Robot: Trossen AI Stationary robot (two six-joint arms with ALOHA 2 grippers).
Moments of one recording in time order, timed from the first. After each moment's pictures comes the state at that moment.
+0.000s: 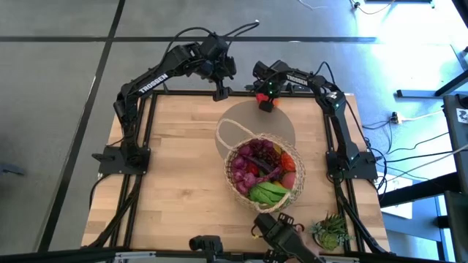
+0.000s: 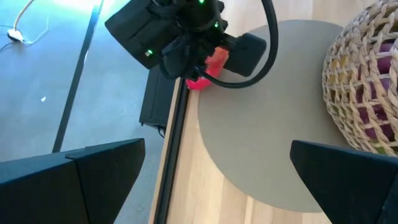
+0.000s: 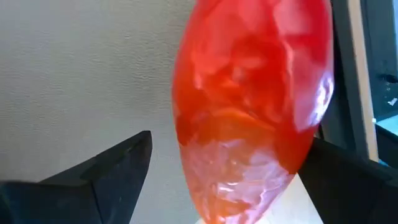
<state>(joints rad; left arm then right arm) 0.55 1.87 2.16 -1.08 0.01 0.43 -0.77 2.25 1.84 -1.15 0.01 -0.34</state>
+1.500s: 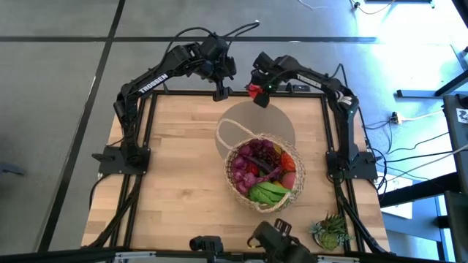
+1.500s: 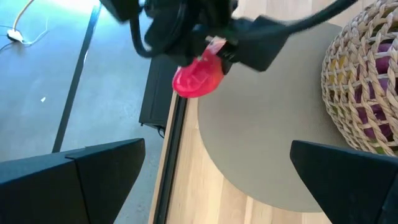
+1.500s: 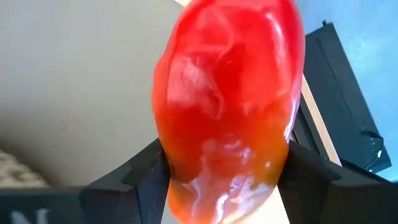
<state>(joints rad) 0.54 1.87 2.16 -1.08 0.01 0.43 -0.71 2.06 1.82 -1.06 -0.10 -0.24</state>
